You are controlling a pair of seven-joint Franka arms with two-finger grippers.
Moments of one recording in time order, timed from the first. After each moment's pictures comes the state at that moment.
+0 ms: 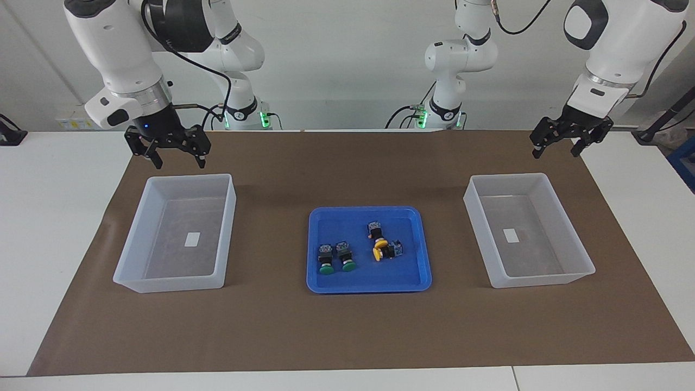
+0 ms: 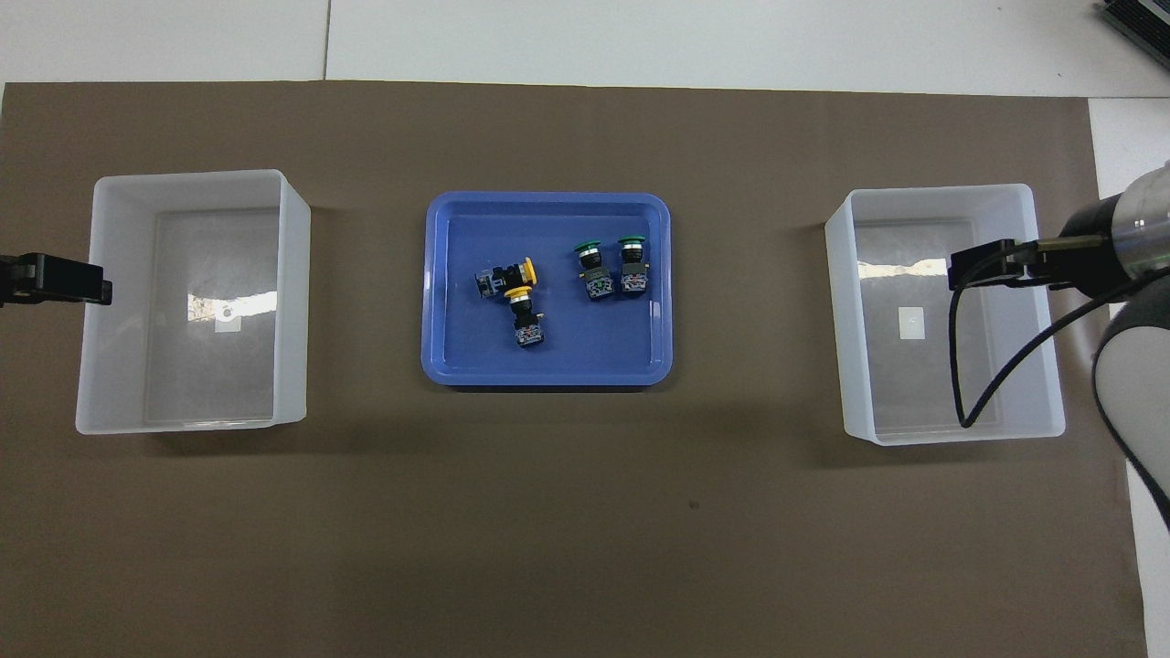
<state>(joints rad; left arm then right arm) -0.01 -0.06 0.02 -1.71 0.01 1.72 0.06 -0.04 -0.01 0.08 -1.68 0.00 1.74 0.05</state>
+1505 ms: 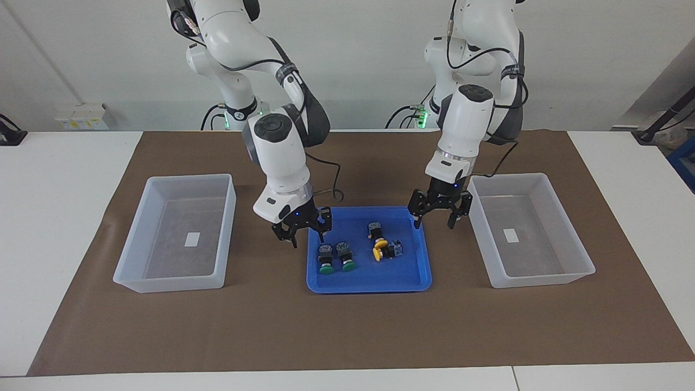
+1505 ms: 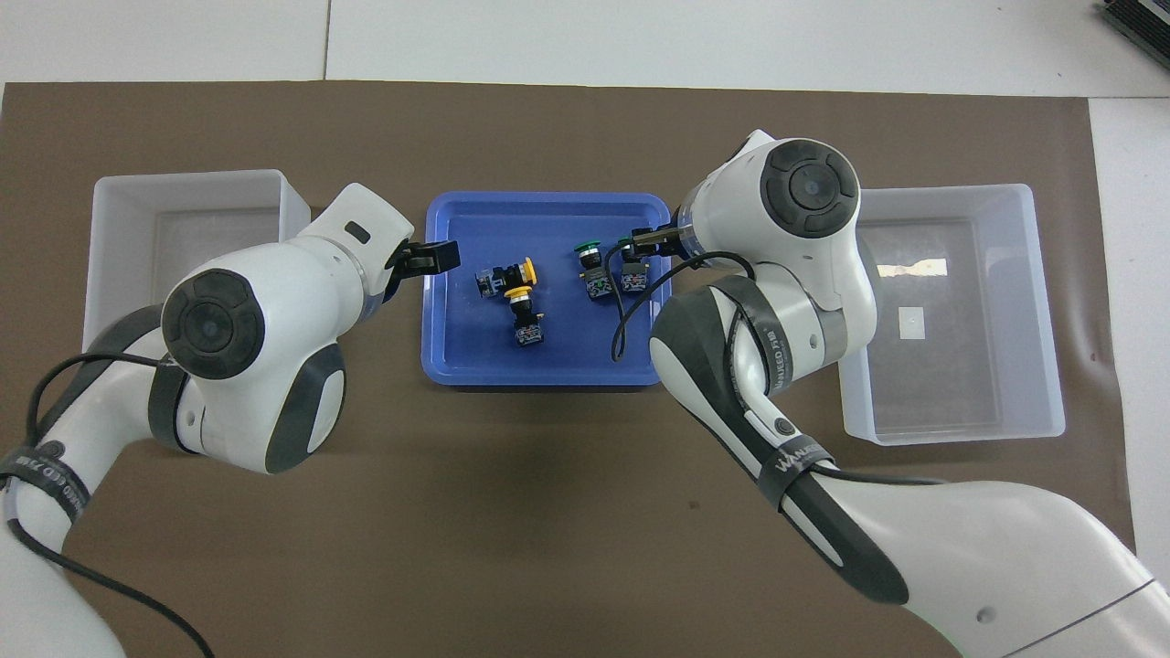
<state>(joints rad) -0.38 0.14 -0.01 -2.07 0.01 2.65 -0.42 0.32 0.46 0.09 -1.61 -0.01 2.27 0.29</state>
